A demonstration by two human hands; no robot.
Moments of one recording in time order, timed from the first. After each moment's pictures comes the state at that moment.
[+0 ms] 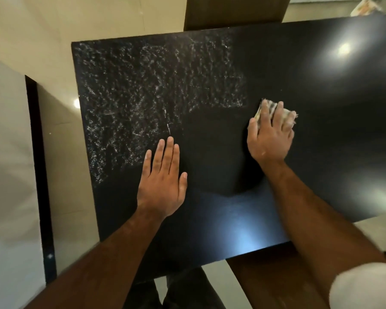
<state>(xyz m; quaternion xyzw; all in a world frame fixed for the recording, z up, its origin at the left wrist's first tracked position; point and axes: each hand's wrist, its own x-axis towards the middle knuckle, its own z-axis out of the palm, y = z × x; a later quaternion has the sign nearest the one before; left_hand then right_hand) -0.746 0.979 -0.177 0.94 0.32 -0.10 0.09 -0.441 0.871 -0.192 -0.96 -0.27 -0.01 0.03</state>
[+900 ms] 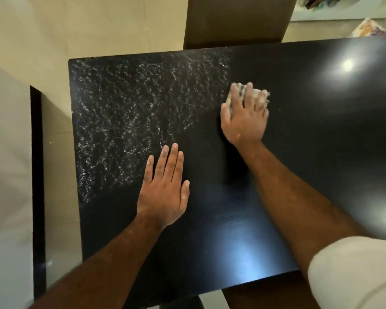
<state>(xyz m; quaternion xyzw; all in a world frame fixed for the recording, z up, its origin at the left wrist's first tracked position) -0.705 0.987 -0.179 0.94 0.31 -0.09 0.09 -0.411 0.980 -0.189 -0.93 -0.36 0.01 0.04</state>
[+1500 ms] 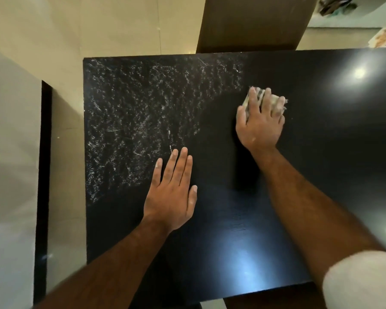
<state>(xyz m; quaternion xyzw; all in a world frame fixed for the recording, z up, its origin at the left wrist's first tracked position) -0.705 0.987 -0.181 0.94 0.31 -0.08 0.10 -0.398 0.981 -0.190 -0.94 -0.35 0.01 0.05</state>
